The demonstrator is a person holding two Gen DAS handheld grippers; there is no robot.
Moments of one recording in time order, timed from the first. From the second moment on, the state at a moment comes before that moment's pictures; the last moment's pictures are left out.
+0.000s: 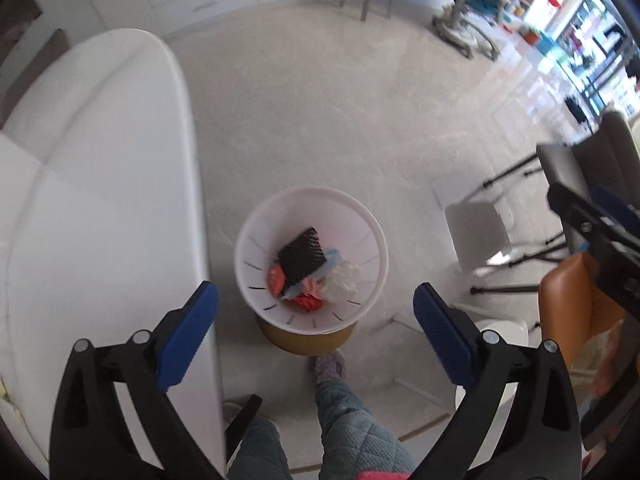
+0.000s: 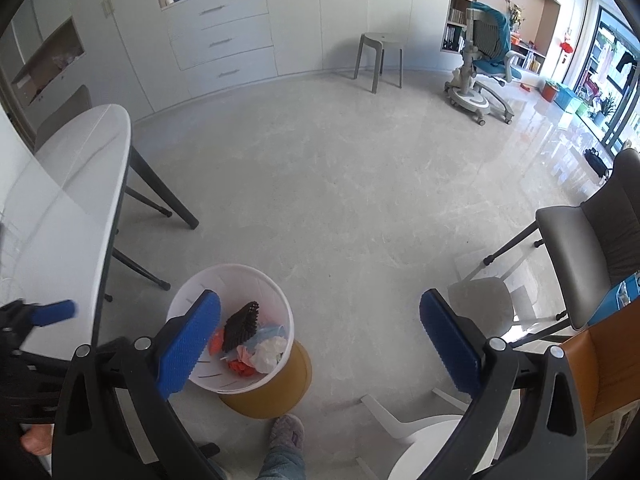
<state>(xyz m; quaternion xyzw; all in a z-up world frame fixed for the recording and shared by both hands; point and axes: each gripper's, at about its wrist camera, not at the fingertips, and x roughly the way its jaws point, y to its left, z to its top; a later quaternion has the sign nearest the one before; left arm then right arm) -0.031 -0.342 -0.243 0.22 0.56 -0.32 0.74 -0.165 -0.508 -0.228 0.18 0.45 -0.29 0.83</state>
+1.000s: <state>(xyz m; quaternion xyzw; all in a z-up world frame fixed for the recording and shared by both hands) 0.003 -0.004 -0.063 0.07 0.43 -0.12 0.89 -0.032 -0.211 -0.100 0.08 0.42 -0.06 0.90</state>
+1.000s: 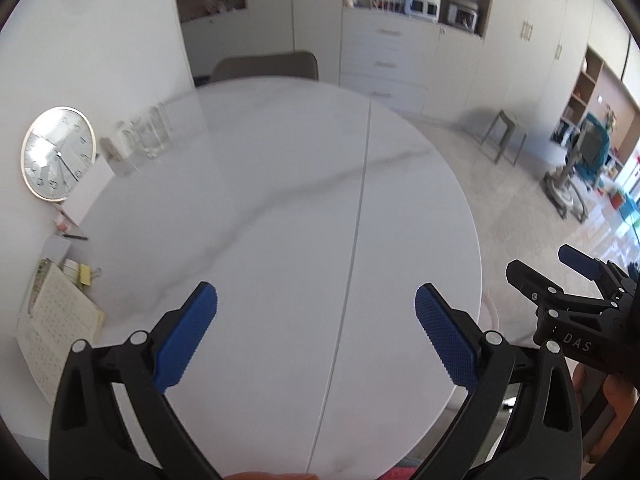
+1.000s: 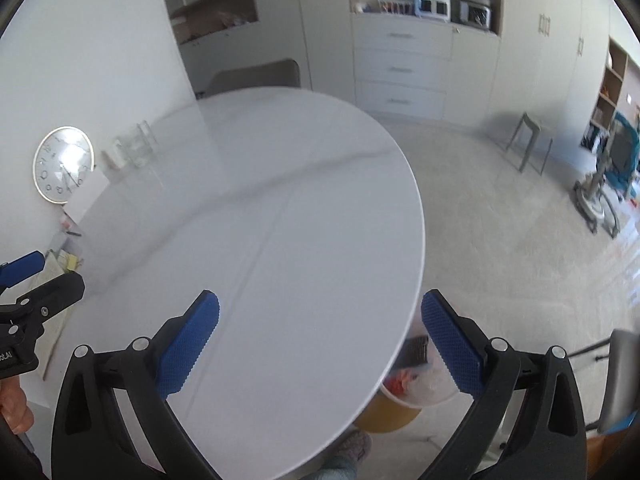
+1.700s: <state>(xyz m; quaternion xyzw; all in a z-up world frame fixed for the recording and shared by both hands) 0.002 0.085 0.000 0.00 0.36 -0.03 0.93 -0.001 -0.139 0.003 0.02 0.34 0.01 0.94</state>
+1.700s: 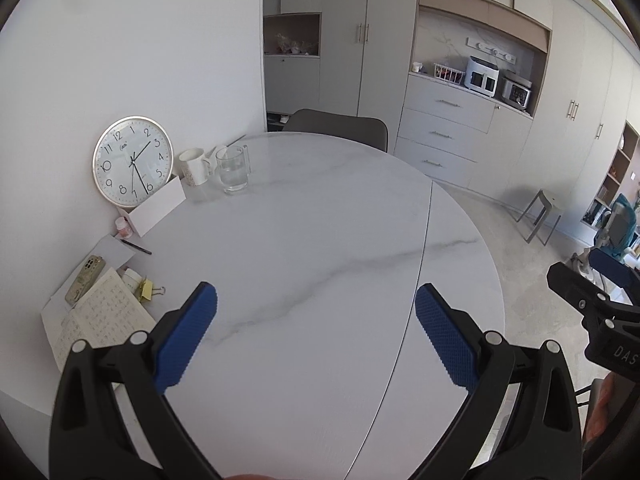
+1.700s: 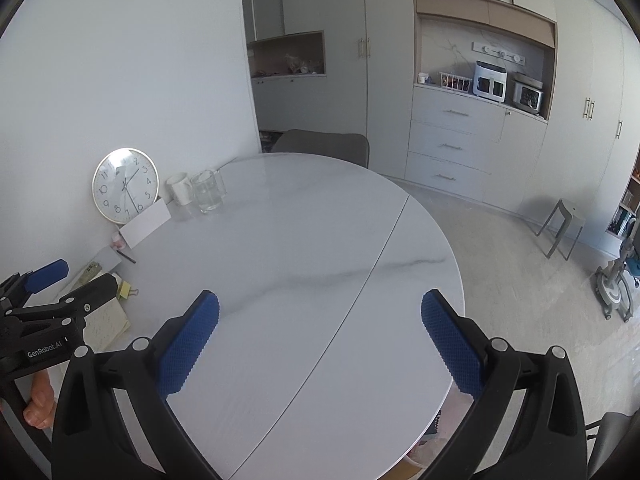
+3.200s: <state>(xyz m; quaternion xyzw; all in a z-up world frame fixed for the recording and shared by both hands) 0.009 0.089 -0.007 0.00 0.37 -0.03 0.93 0.000 -0.124 -0.015 0.02 0.36 0.00 0.93</state>
